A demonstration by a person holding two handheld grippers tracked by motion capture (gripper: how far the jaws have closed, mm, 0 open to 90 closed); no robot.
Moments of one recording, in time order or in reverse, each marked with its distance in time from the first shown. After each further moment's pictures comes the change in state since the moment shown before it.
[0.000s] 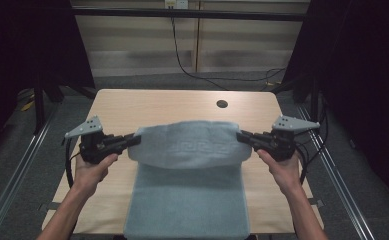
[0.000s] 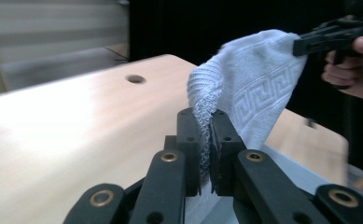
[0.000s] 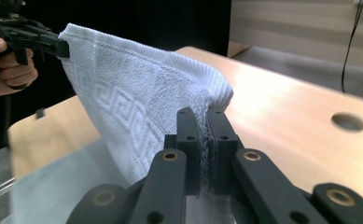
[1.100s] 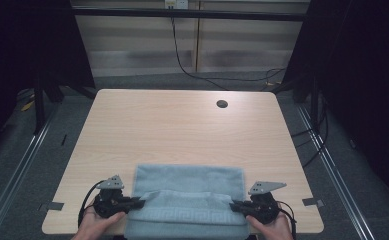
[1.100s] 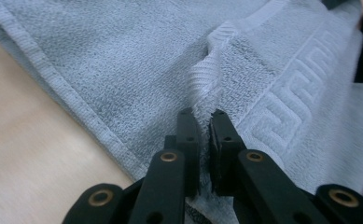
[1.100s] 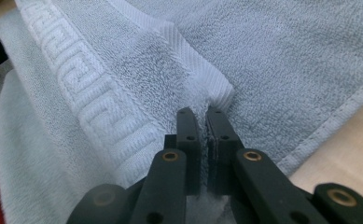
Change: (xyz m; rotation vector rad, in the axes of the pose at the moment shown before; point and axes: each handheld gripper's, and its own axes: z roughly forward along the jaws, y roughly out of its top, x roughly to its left) left arm -0.010 -0.132 0.023 0.429 -0.011 -0.129; right arm 0.045 -0.149 0.017 0.431 0.010 0.106
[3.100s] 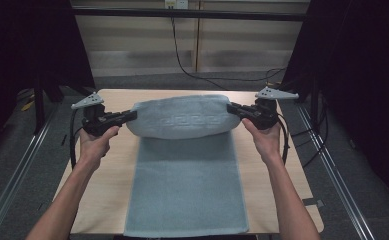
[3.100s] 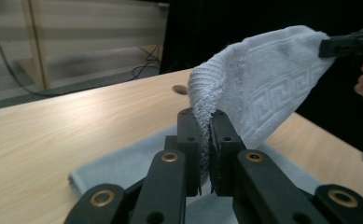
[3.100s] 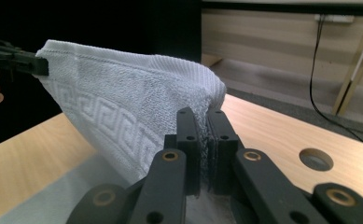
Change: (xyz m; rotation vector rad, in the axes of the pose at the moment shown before) left arm 0.048 0.165 -0.077 -0.468 0.120 0.046; right arm -0.063 0.206 -0.046 -0.480 -0.109 -0.084
